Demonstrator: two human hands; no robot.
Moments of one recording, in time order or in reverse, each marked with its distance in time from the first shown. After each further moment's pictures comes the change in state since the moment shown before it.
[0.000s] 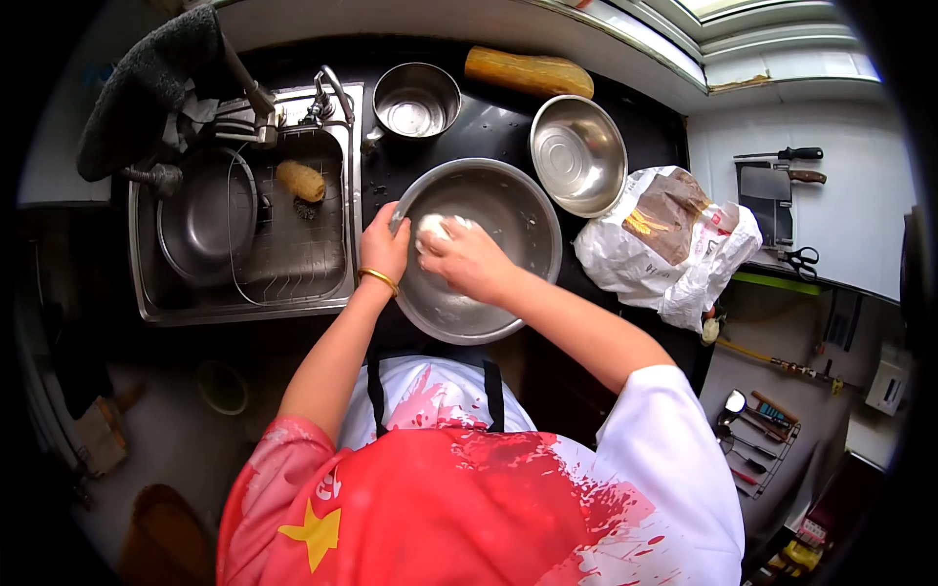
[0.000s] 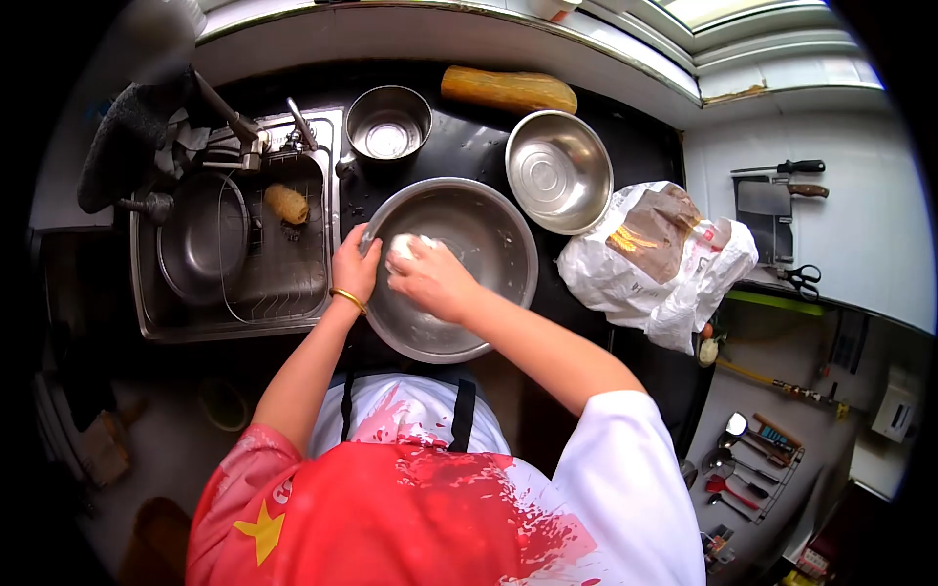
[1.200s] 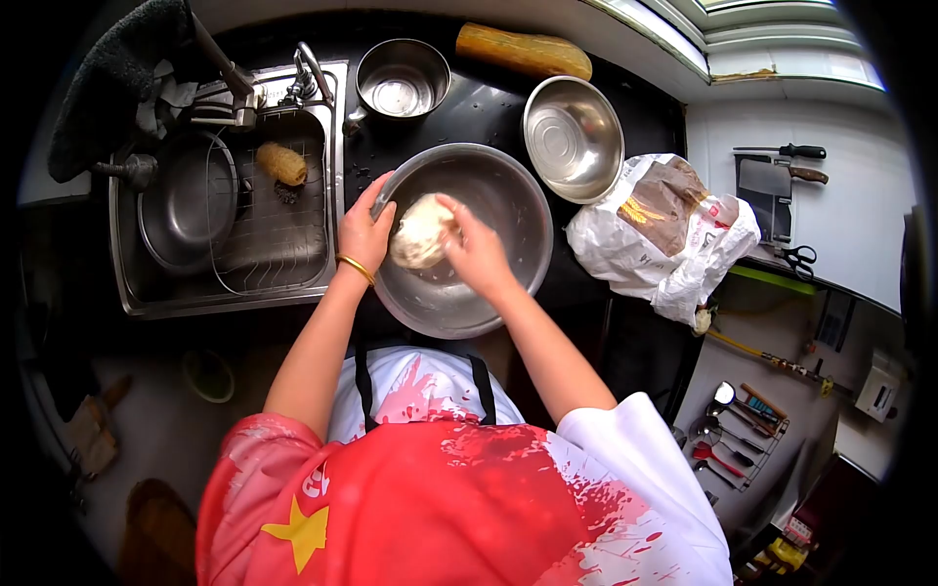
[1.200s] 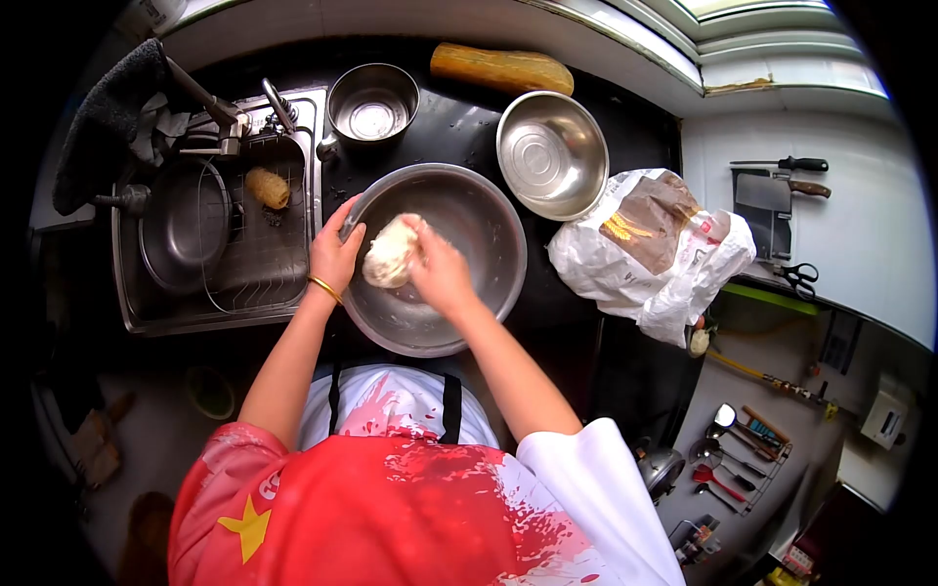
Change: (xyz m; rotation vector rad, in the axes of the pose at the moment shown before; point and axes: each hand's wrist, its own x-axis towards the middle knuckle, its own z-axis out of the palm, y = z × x) left_hand 0.003 0.011 -0.010 -0.113 -0.107 0.011; right_hand -0.021 -0.012 0.023 0.780 0.337 0.775
